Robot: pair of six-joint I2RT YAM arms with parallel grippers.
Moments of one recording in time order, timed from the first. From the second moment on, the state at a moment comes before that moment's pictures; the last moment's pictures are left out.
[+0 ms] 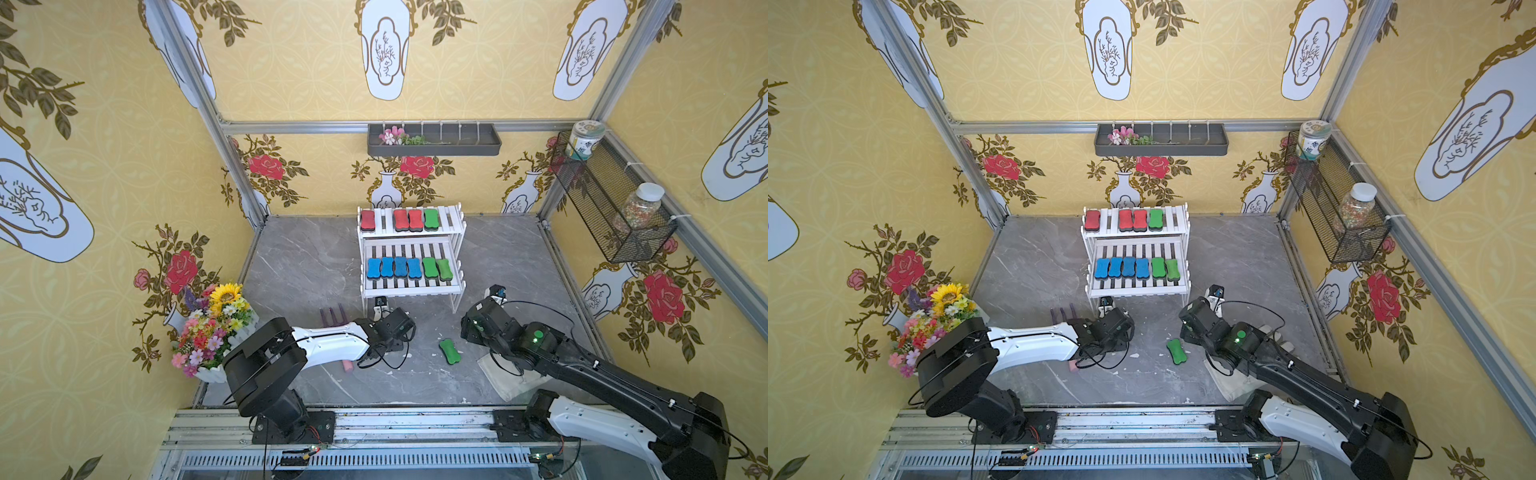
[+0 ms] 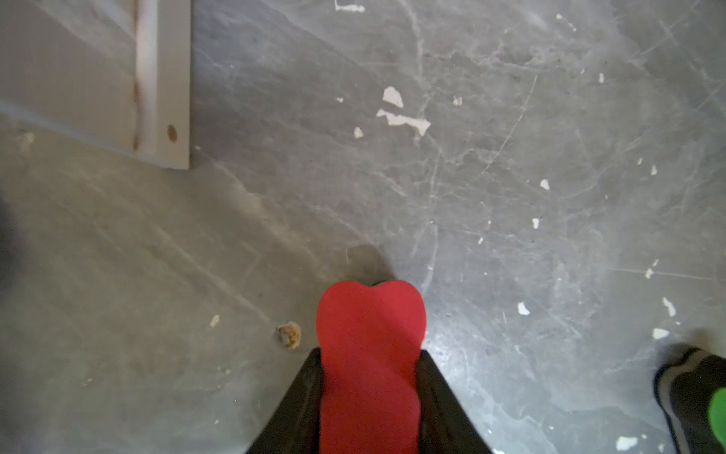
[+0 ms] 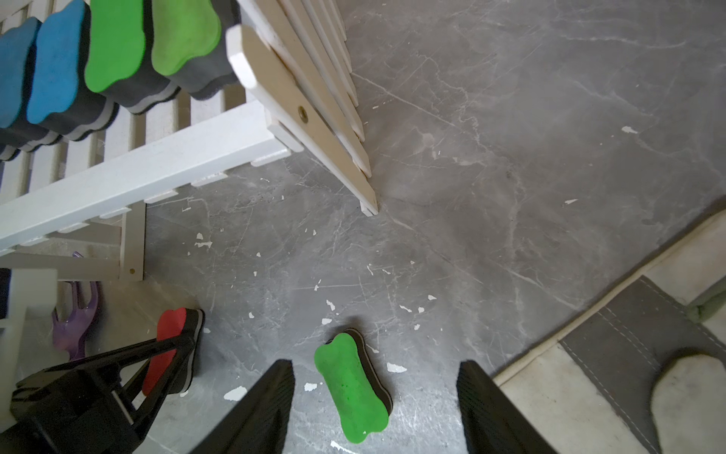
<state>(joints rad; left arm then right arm) -0.97 1.60 0.78 -0.35 -0.29 -0.94 0.80 0.96 0.72 -0.74 0.38 0.92</state>
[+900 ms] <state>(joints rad) -1.06 1.17 1.10 -0.71 -0.41 -0.96 0.80 1.01 1.04 -0.83 0.38 0.79</state>
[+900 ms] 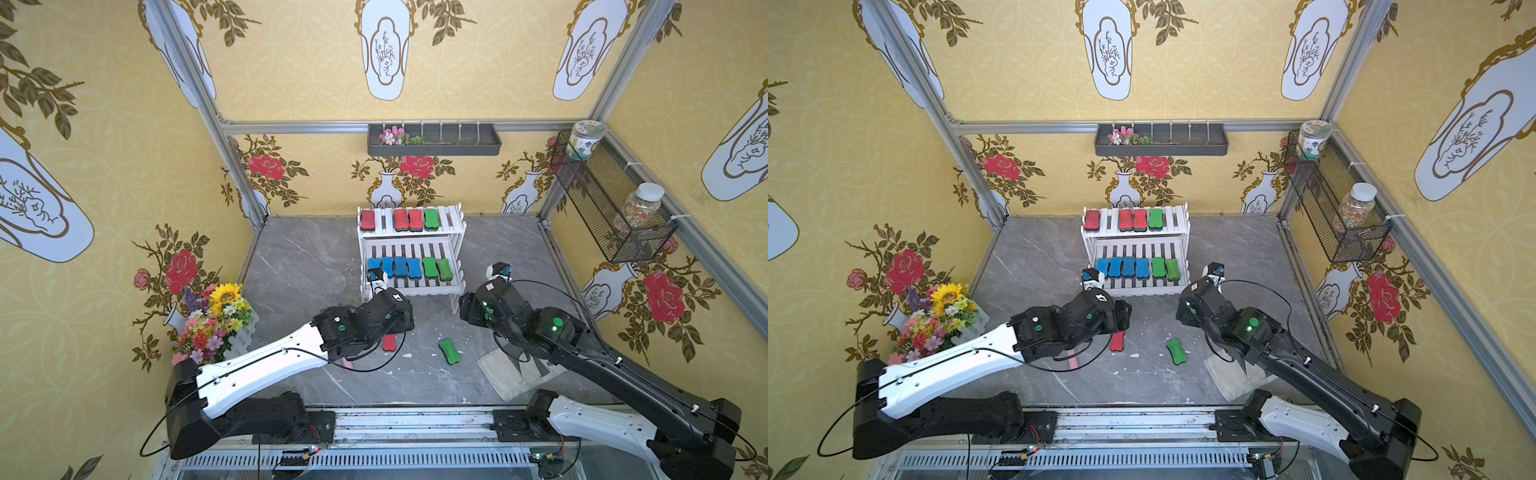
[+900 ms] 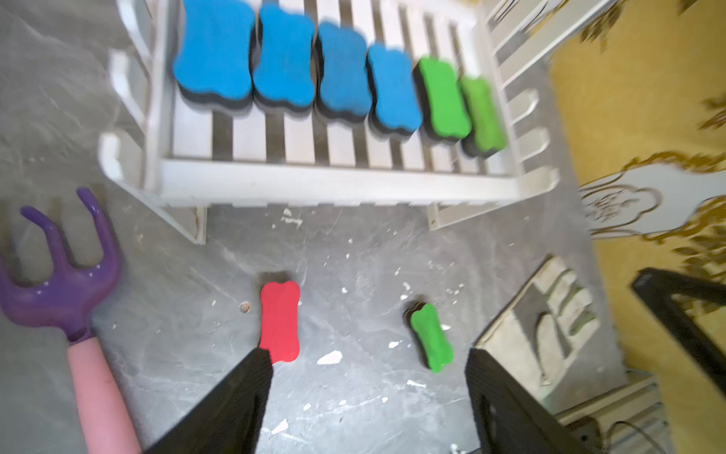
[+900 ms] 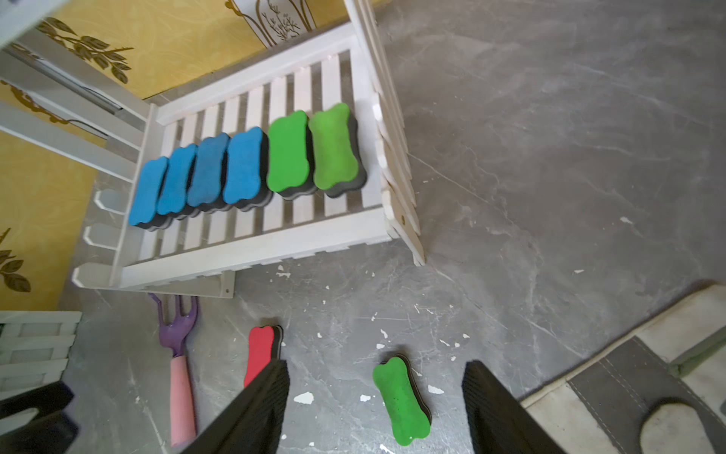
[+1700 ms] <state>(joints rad) -0.98 0.96 1.06 -0.84 -0.48 -0.96 0.59 1.64 1.84 -0.81 0.22 0.46</state>
